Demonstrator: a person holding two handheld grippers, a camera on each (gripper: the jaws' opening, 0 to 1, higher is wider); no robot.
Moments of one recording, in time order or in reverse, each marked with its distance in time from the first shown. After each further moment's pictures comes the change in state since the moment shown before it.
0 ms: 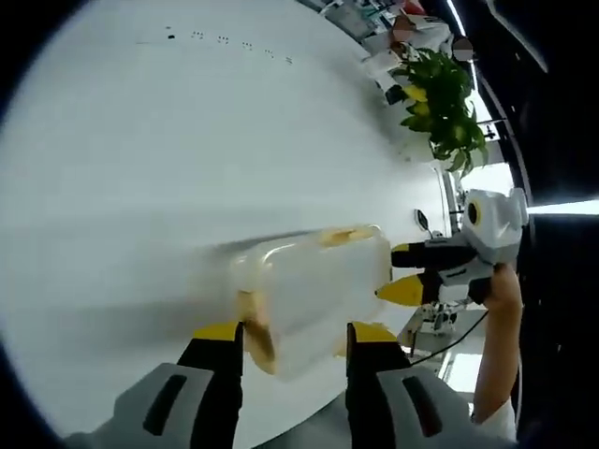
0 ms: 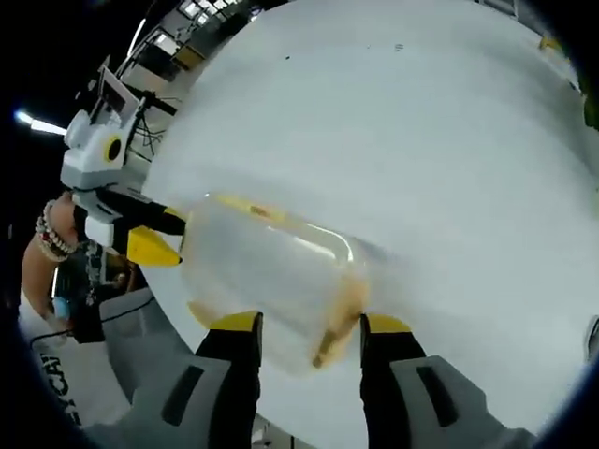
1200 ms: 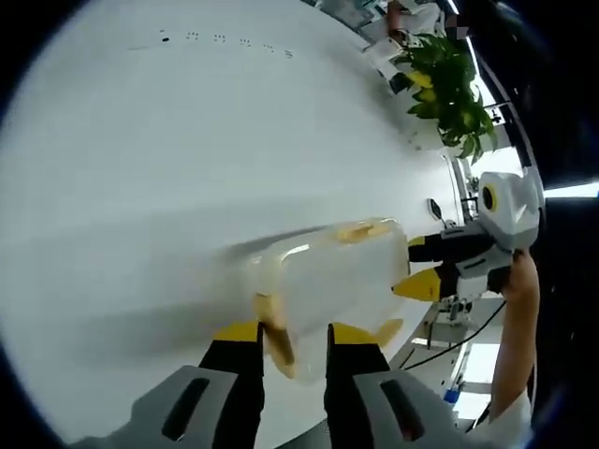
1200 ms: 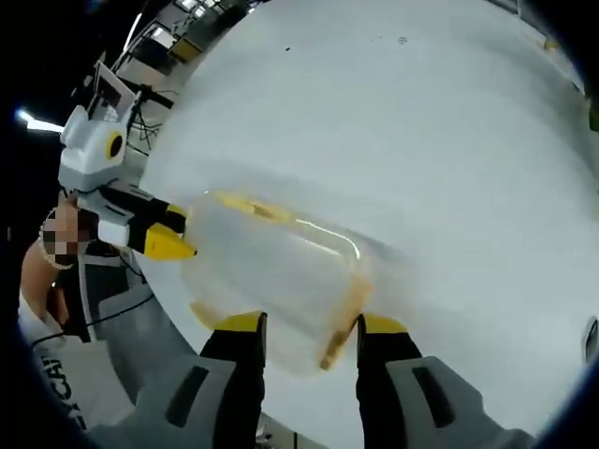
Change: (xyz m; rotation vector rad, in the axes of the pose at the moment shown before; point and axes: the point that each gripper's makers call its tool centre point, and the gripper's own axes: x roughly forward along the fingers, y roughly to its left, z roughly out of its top) left arm 0.006 0.009 0.001 0.048 0.010 0.048; right arm -0.001 -0.001 0.002 0.005 0.036 -0.001
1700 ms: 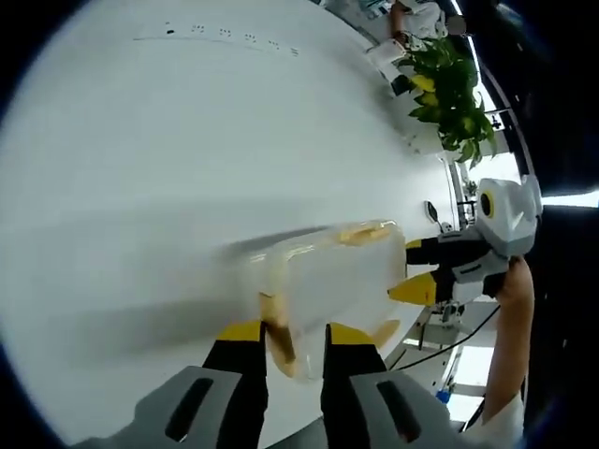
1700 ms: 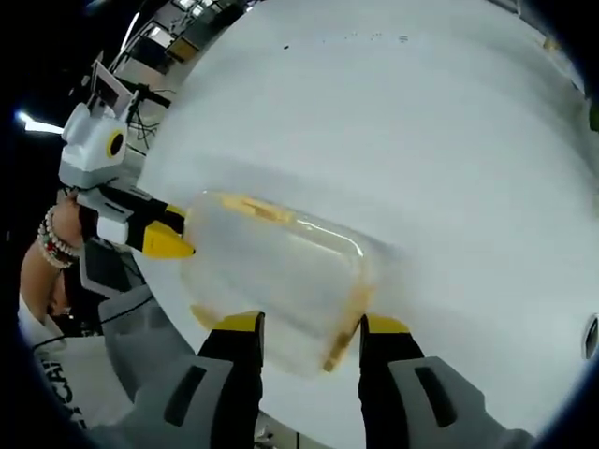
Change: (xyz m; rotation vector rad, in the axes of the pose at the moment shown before) left arm 0.000 0.001 -0.002 -0.033 0.013 -0.029; right arm 0.001 -0.002 -0.005 0.019 0.012 -0.001
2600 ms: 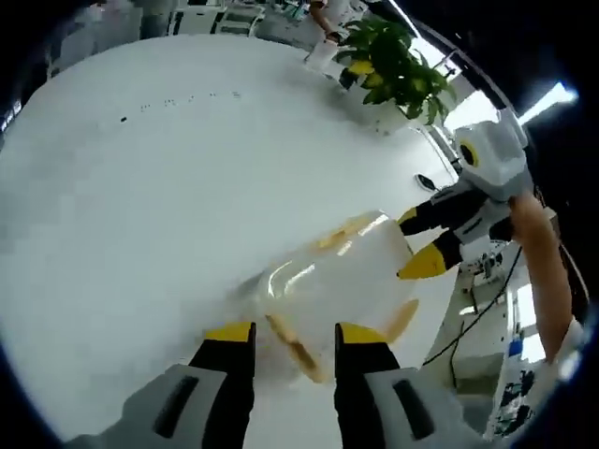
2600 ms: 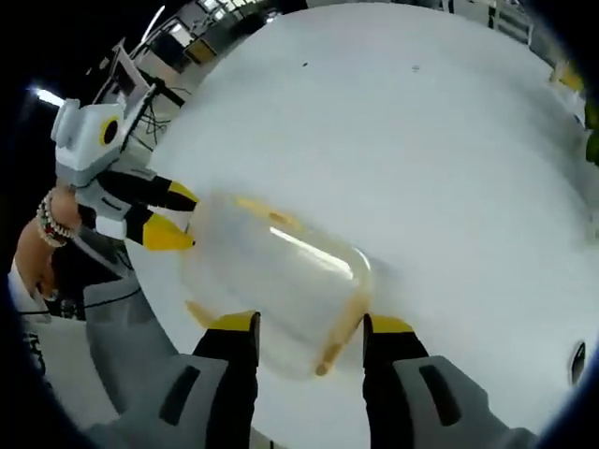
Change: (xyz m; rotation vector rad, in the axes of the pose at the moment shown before) left arm -0.023 -0.005 0.017 0.496 -0.213 0.143; right arm -0.007 0.002 0.008 -0.148 -0.106 -0.074
